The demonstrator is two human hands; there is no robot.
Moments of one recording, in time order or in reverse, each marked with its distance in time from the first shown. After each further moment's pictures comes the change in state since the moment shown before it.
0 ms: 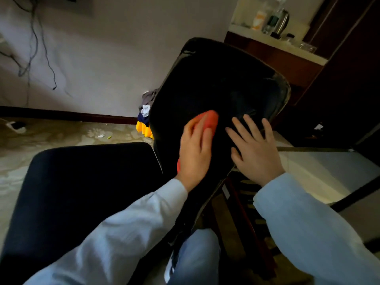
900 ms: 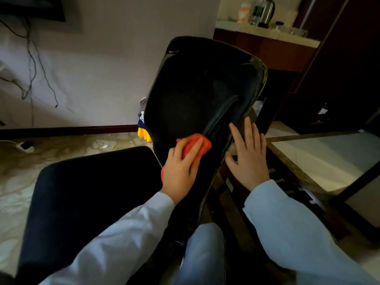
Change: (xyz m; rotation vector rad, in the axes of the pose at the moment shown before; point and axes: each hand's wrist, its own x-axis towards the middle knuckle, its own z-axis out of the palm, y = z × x) left_hand -0.051 -0.035 -0.019 0.478 -0.128 0.381; right_hand -0.050 -0.015 0.038 0.442 0.024 0.368
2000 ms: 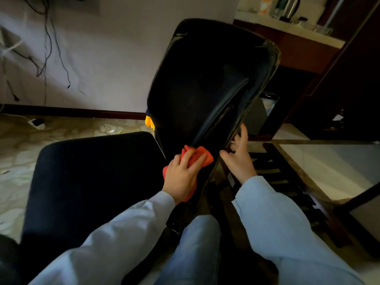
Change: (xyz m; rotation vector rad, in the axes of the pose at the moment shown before) left_hand -0.057 -0.024 0.039 0.335 -0.085 0.117; right_hand -0.009 -0.012 0.023 1.047 -0.318 0.397
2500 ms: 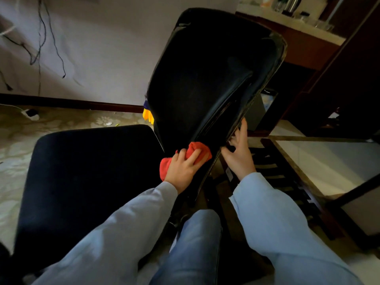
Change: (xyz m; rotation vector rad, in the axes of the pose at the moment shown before) left_hand -0.007 -0.010 0.029 0.135 -0.101 0.133; right_hand -0.003 0.009 0.007 -0.043 0.050 -0.011
